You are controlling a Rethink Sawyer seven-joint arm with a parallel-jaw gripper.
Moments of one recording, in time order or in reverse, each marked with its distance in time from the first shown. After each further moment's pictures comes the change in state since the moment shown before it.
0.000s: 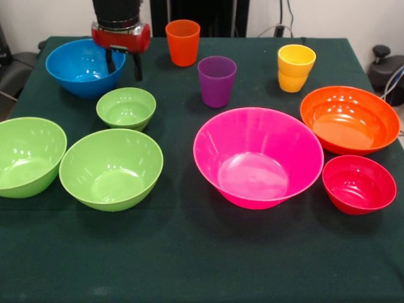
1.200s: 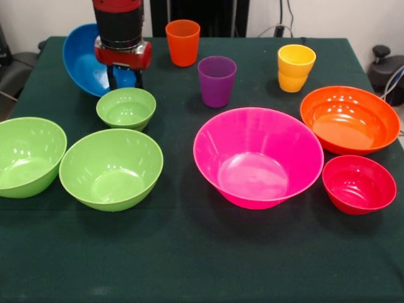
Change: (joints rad) arm 0.034 0.075 -0.040 -0.071 -0.027 0.000 0.000
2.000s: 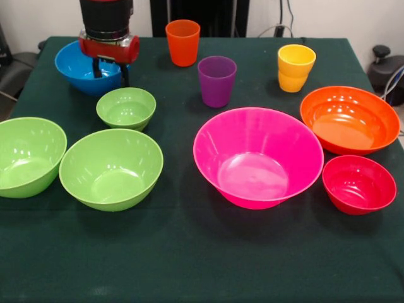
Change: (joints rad) arm -0.013 -0.068 0.000 0.005 0.051 0.003 0.000
